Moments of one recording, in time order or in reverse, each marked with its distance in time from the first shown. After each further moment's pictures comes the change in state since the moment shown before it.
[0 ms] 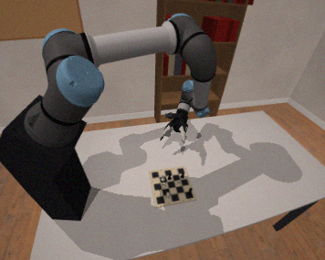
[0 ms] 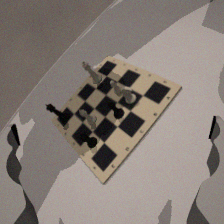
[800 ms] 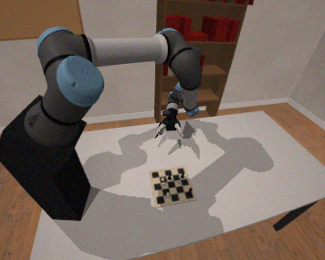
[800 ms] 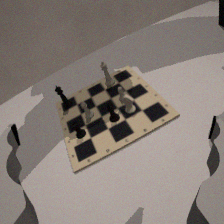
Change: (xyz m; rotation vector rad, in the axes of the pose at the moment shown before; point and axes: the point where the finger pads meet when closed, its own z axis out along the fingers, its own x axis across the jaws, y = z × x) arm 0.025 -0.003 -0.018 0.084 -0.245 -0.291
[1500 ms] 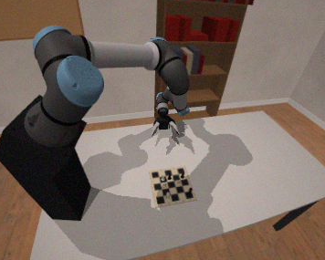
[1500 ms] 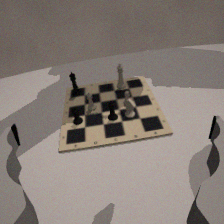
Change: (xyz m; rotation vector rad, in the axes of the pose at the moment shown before) arm 0.017 0.002 -0.020 0.061 -0.210 -0.255
